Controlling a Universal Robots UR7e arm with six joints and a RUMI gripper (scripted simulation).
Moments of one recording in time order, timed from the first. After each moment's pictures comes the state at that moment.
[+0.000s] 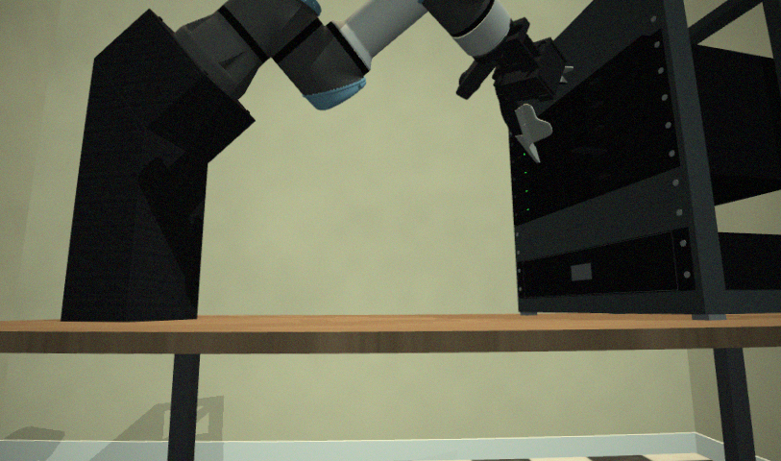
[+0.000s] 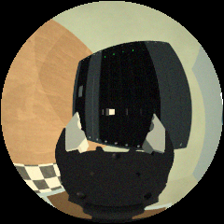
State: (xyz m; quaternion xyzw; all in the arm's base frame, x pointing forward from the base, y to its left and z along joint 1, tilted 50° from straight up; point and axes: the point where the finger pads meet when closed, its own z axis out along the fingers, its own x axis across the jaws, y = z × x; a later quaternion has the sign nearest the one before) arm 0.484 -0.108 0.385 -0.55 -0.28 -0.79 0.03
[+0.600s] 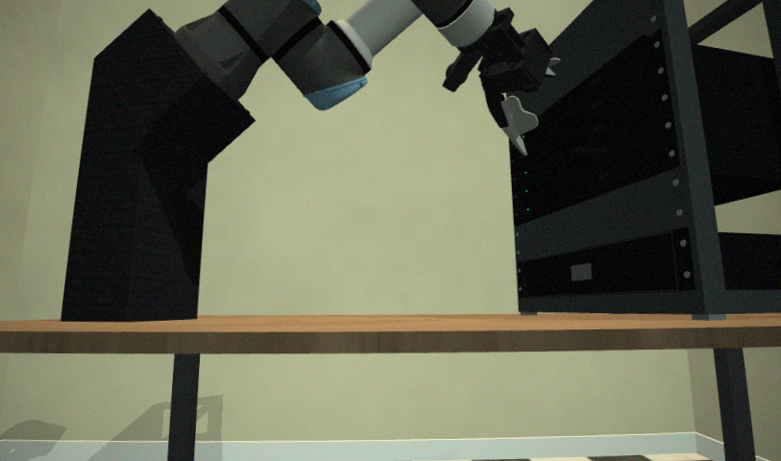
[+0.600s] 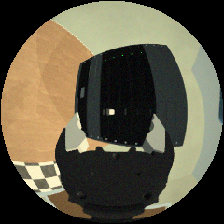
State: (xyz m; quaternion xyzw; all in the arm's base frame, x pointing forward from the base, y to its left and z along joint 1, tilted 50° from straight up) arm 0.460 -0.109 0.376 -0.55 -0.28 -0.79 0.03
